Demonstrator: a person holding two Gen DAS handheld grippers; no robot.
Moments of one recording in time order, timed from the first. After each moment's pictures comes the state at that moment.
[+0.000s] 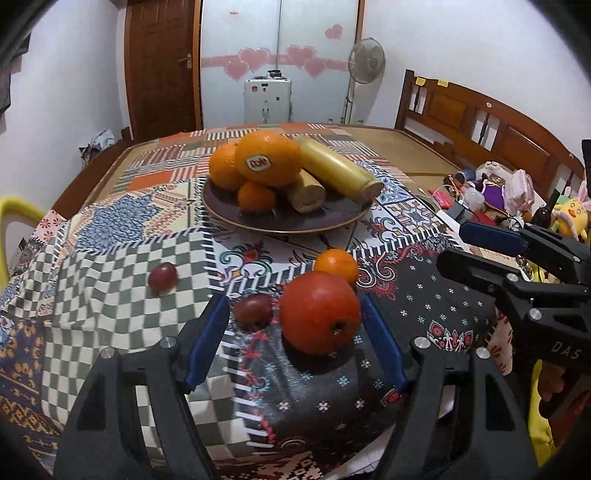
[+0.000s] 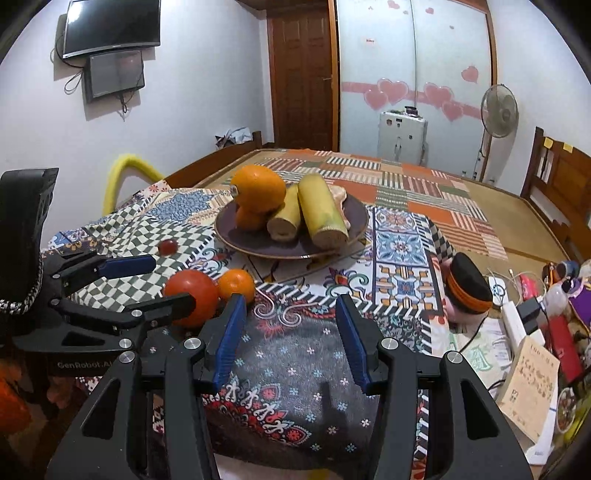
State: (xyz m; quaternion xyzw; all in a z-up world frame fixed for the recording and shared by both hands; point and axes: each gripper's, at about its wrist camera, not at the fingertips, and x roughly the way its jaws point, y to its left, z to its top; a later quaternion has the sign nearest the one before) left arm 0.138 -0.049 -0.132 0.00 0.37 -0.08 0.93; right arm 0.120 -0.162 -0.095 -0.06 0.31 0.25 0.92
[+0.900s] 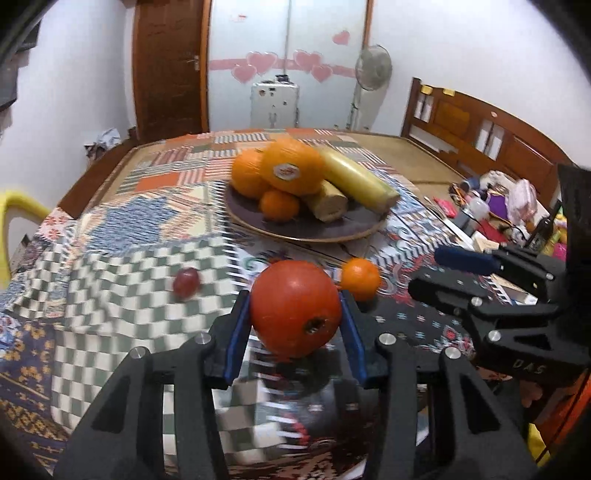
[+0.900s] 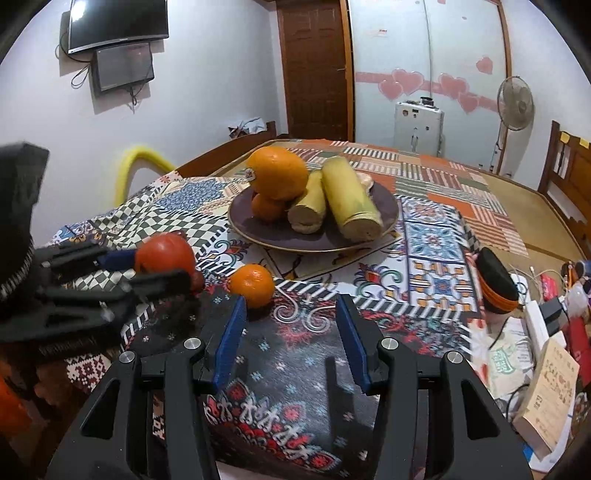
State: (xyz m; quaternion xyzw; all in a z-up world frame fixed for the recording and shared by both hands) left arm 0.137 -0.021 -0.124 -0.01 0.35 -0.07 0.93; right arm 0.135 -0.133 -0.111 -0.06 0.33 0.28 0.90
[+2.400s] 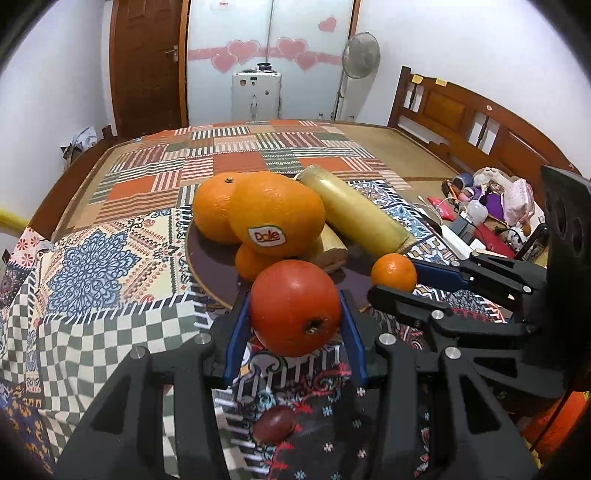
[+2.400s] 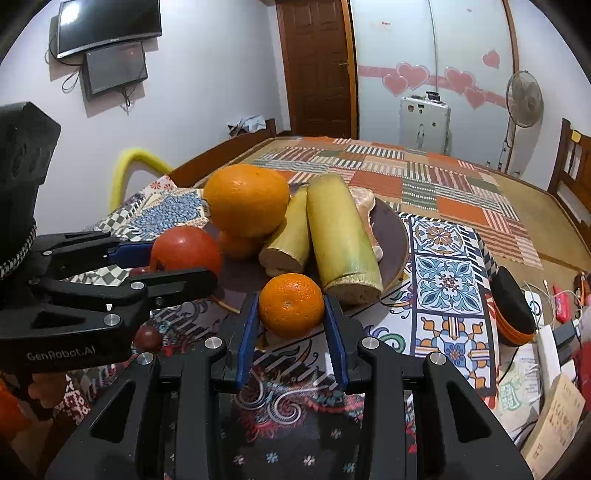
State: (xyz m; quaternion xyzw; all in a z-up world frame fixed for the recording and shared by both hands) left arm 0.225 -0.038 -0.119 -0.01 0.38 -0.11 0.92; right arm 0.196 -0.121 -0.115 -0.05 0.34 0.29 0.89
